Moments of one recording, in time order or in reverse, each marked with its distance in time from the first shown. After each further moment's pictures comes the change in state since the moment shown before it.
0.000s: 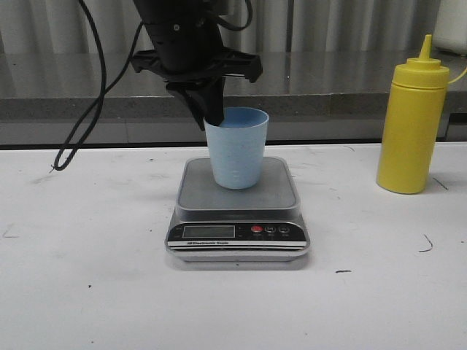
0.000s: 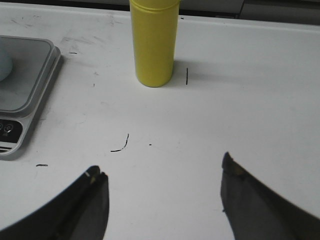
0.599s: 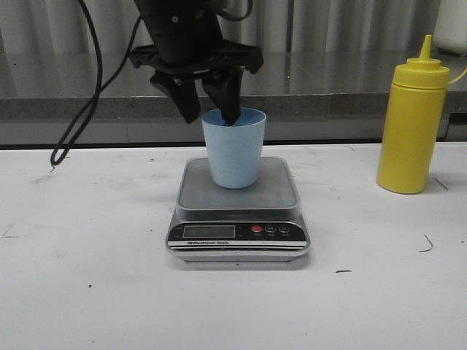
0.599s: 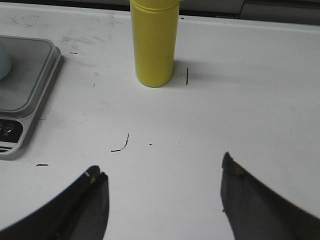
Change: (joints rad) left arm 0.000 -0.043 0.000 -0.022 0.026 0.000; right arm 0.000 0.000 0.000 0.000 0.000 0.000
